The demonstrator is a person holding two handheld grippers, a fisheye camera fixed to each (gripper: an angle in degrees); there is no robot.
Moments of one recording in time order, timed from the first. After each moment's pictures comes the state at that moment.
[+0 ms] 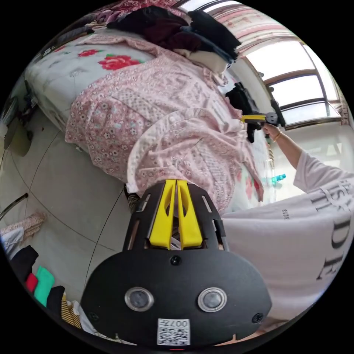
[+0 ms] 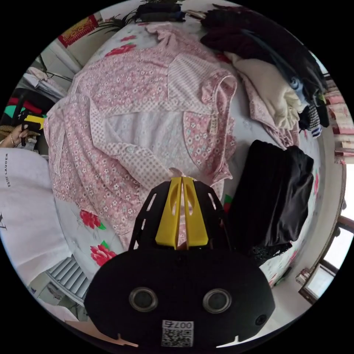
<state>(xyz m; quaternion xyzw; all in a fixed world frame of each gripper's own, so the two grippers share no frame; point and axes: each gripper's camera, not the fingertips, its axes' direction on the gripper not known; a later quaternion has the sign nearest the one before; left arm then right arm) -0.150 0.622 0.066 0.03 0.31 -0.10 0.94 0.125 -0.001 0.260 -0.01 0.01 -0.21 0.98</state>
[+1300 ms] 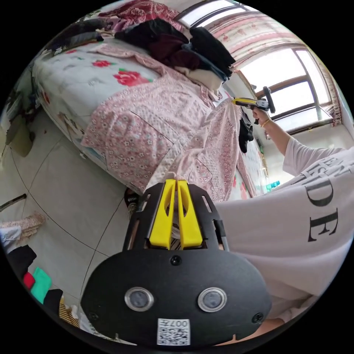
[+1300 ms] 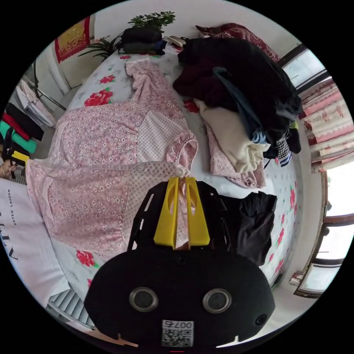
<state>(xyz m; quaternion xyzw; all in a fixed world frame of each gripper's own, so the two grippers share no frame) -0.201 0.691 -0.028 0.07 0.31 -0.13 0.94 0.152 -0.004 0.228 0.08 0.07 -0.20 0.97</state>
